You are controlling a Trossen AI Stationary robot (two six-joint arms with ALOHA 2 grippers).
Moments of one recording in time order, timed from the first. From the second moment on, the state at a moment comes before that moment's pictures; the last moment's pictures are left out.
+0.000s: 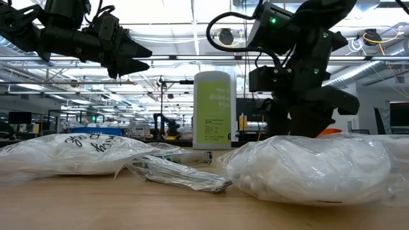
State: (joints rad) left arm 0.28 0.93 0.29 0.58 0.00 -0.09; right arm 0.12 1.71 0.90 -0.38 0.02 -0.08
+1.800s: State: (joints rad) left arm 0.28 0.93 0.29 0.58 0.00 -0.09; right arm 0.16 1.76 0.79 0.03 -0.05 0.14
